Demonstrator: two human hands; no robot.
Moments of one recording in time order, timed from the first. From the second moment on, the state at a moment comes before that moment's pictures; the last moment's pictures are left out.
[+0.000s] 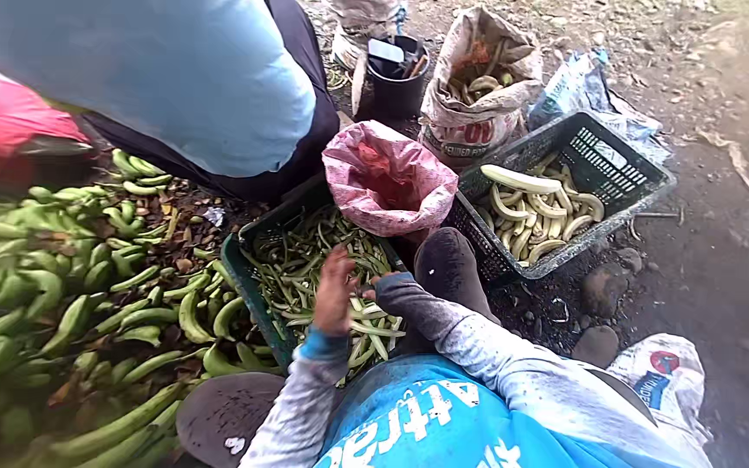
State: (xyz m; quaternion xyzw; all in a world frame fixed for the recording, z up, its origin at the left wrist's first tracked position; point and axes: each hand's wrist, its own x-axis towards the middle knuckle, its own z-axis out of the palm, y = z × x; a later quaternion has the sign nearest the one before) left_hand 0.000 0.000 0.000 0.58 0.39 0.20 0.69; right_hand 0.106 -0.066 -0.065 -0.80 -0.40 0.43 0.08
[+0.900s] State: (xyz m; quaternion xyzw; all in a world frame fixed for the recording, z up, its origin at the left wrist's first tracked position) left_hand -0.009 0.021 -0.202 0.90 0.22 -0.31 0.24; right_hand 0.256 0.070 -0.046 -0.82 -0.37 0.23 0.36
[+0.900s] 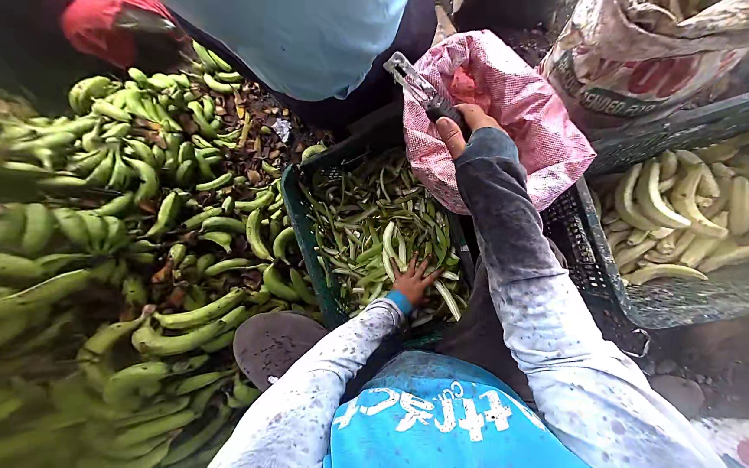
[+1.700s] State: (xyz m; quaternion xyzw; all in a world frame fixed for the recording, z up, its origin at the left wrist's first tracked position) left_hand 0.001 0.116 -0.177 0.79 0.50 -0.19 0.30; right_hand 0.227 0.040 -0.010 -0.83 -0.43 0.25 0.27
